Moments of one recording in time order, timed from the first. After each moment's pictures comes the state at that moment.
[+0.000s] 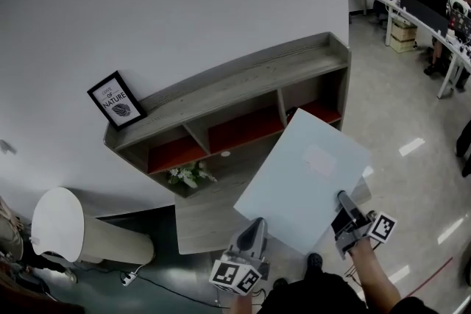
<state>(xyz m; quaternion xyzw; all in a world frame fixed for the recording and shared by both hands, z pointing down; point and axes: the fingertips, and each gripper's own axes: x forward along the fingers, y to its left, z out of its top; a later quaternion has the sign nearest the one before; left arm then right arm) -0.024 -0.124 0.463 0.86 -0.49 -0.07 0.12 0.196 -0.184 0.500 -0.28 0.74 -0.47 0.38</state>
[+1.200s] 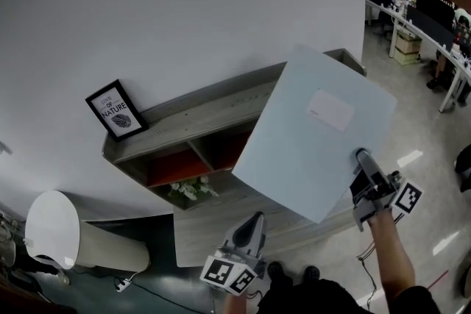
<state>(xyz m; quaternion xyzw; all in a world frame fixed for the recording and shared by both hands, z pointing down) -0.041 -0.197 0.407 0.87 -0.47 -0.09 0.09 0.198 -0.296 0.325 -0.26 0.84 -0.30 0.37</state>
